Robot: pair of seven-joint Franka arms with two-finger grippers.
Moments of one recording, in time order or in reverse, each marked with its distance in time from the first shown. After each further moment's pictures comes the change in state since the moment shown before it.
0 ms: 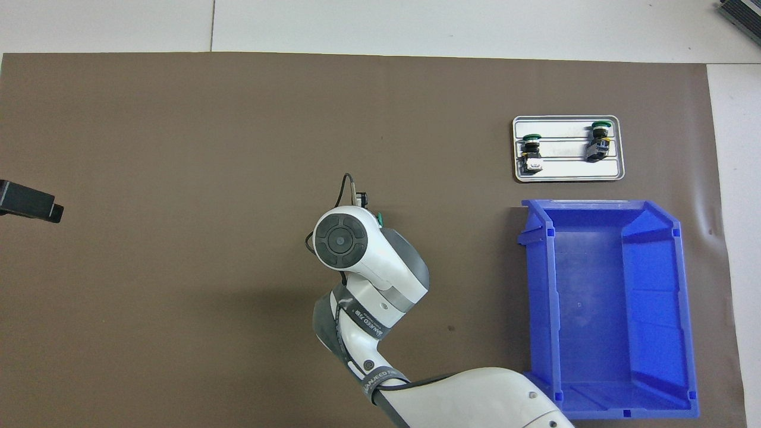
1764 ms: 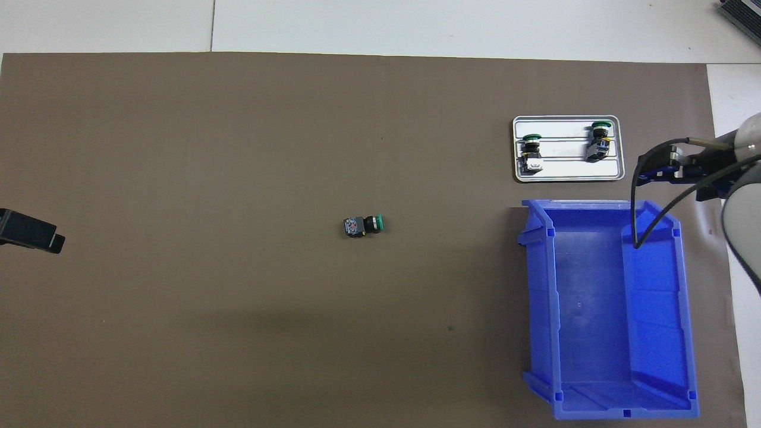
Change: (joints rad) left arm -0.001 -0.043 -0.010 -0.027 0.000 -0.103 -0.002; right arm -0.716 -0.525 -0.022 0.003 0.072 -0.624 -2.164
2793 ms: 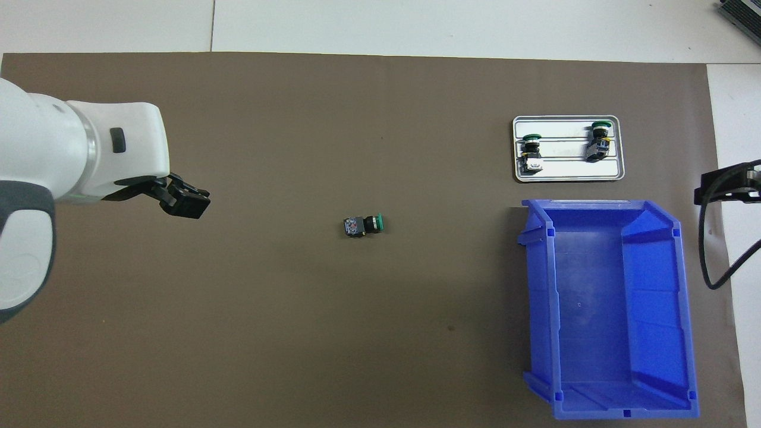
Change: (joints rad) left arm -0.257 0.027 -0.035 -0.163 -0.007 0.499 0.245; right arm -0.013 -0.073 0.018 0.097 -0.049 -0.172 -0.085
